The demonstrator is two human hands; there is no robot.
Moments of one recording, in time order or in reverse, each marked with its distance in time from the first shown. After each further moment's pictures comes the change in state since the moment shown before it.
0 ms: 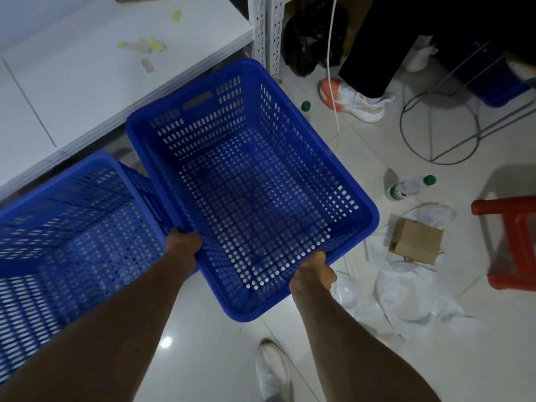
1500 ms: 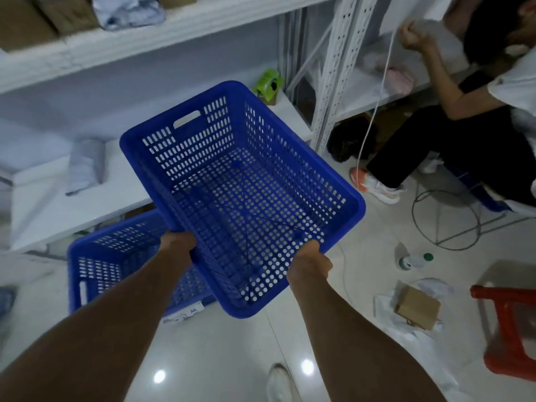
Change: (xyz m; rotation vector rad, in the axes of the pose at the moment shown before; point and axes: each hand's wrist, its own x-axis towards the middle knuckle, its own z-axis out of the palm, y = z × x) left_hand -0.175 0.075 -0.260 -0.269 0.073 0.066; right_hand -0.316 -0.048 -0.027 -0.135 -0.254 -0.209
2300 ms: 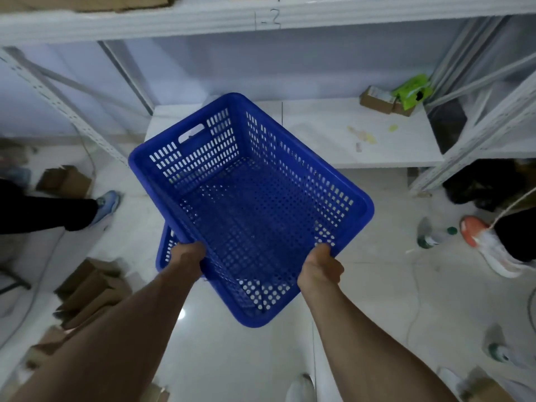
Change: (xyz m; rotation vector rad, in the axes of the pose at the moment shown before) left_hand 0.041 -0.105 -0.191 -0.393 0.256 -0.184; right_hand -0.077 0.134 0.144 -0.435 -0.076 -0.159
